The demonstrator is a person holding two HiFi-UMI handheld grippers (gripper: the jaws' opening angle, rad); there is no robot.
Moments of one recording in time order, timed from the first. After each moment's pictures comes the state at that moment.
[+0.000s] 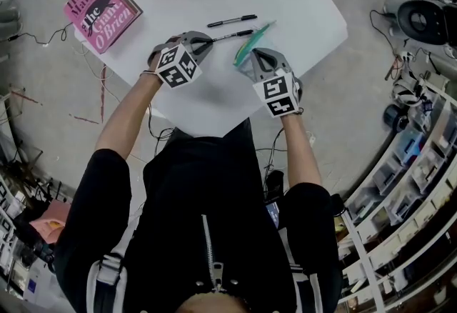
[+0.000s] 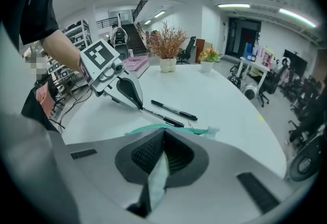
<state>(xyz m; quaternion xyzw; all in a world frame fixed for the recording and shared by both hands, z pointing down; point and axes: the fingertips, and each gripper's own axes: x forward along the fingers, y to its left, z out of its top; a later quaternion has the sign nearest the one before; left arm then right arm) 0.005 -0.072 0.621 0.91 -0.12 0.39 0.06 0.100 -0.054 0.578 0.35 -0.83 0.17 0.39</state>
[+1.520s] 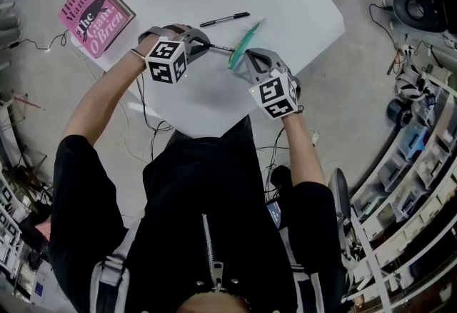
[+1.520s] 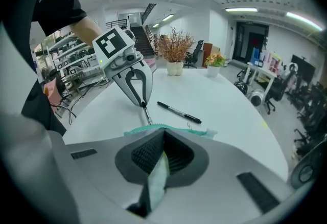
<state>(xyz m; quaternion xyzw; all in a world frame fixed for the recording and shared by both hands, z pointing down) 0.020 -0.050 0.593 0.89 0.11 0.43 -0.09 0.097 -0.046 0.569 0.32 -0.85 0.15 0.38</state>
